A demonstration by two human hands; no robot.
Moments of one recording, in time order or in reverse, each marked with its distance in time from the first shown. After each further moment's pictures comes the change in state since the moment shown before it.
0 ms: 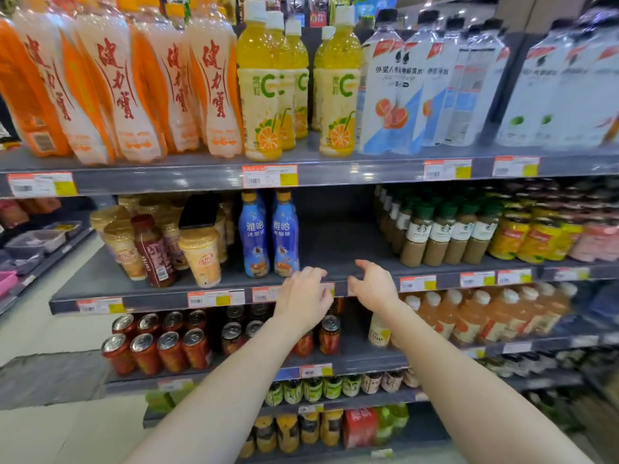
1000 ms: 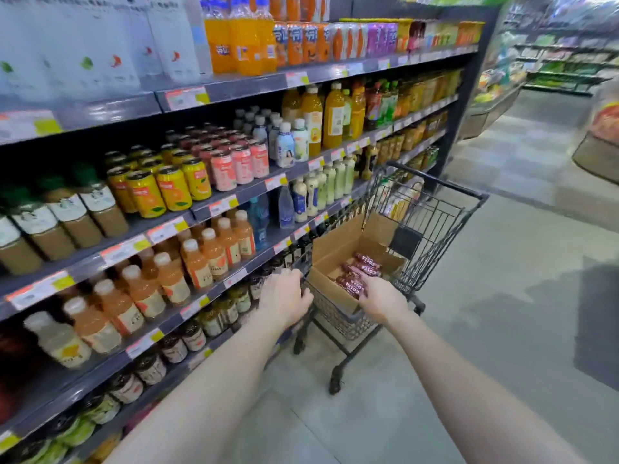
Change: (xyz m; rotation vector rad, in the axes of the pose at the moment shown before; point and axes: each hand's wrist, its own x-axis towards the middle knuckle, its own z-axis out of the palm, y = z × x) left_hand -0.089 0.583 0.266 -0.028 -0.487 0.489; right_hand -0.314 0.524 -0.380 -0.327 0.162 0.677
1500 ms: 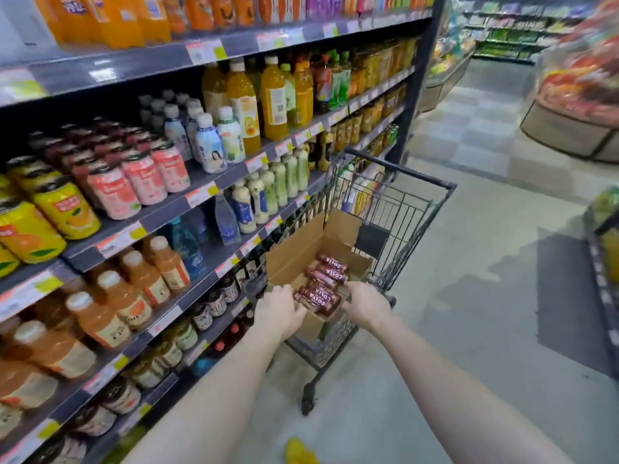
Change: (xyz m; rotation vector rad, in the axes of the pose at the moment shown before) left_hand 0.179 0.063 0.109 -0.003 -0.224 0.008; right_hand 0.153 0.087 -0.001 0.067 -0.058 0.093
